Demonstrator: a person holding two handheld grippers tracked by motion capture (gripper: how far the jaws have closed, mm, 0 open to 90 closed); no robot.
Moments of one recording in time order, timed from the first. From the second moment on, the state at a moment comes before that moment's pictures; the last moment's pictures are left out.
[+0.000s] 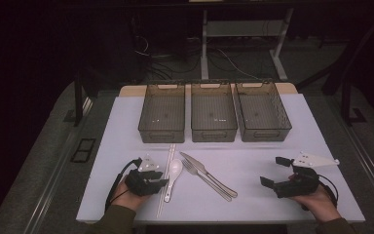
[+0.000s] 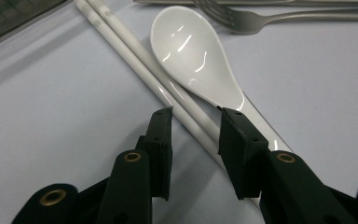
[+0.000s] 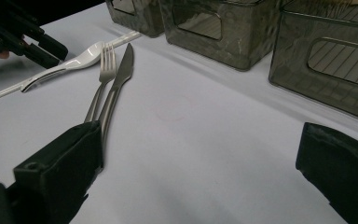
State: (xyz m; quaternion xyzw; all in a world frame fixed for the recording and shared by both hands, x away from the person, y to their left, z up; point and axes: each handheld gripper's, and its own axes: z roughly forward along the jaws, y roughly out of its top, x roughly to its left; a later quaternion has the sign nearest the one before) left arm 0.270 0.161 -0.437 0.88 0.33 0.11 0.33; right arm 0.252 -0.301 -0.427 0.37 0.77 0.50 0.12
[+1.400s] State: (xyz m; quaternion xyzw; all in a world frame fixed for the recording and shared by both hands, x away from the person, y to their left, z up) left arm 0.276 0.200 -0.433 0.87 0.38 0.13 0.29; right arm 0.251 -0.301 -0.427 0.37 0.78 0.50 0.12
